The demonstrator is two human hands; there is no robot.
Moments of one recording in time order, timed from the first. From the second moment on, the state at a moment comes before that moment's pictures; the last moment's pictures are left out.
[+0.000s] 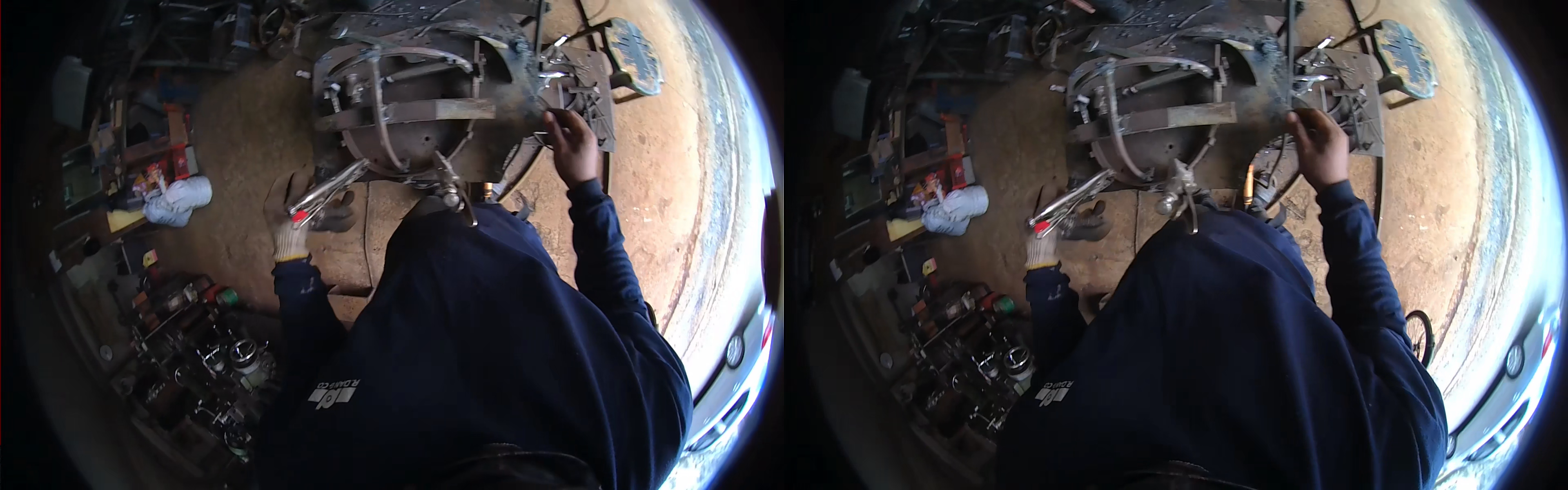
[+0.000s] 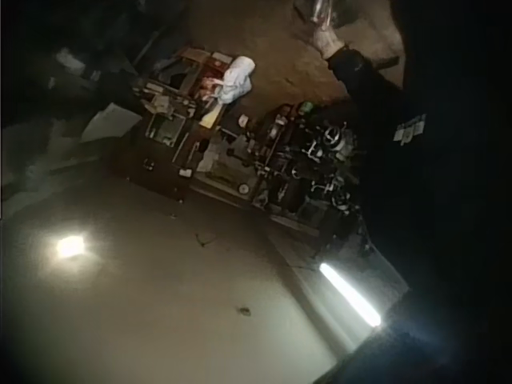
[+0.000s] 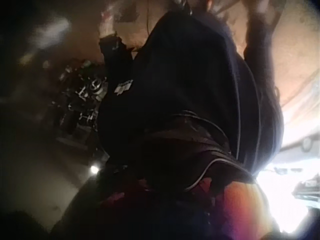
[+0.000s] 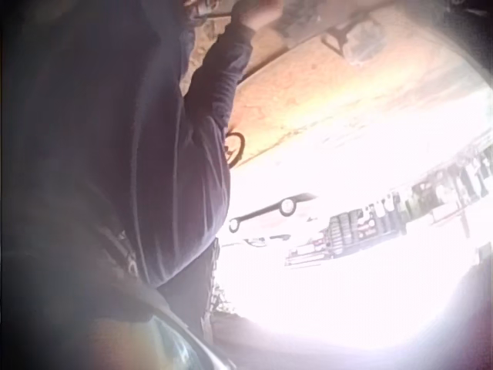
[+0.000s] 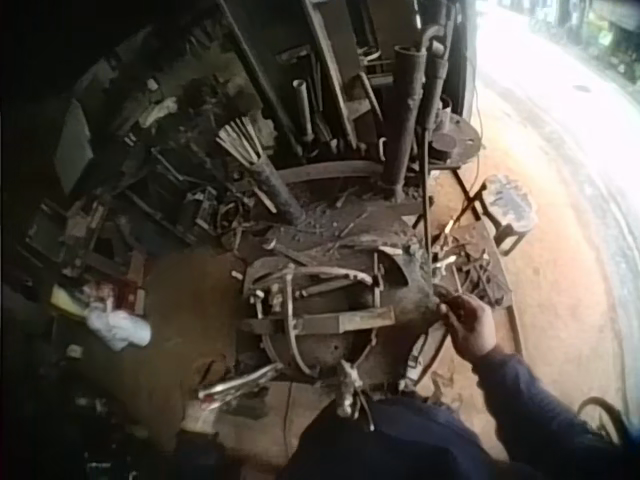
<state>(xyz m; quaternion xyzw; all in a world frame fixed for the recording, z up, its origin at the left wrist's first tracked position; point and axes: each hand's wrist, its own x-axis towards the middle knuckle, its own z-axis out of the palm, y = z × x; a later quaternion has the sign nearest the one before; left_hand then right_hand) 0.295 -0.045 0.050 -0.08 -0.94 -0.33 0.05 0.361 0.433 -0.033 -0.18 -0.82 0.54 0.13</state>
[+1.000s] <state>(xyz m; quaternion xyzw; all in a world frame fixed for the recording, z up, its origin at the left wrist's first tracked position) 0.115 0.017 0.042 -0.11 -0.92 -0.16 -0.33 0.557 0.389 -0.163 -0.35 -0.84 0.41 -0.05</state>
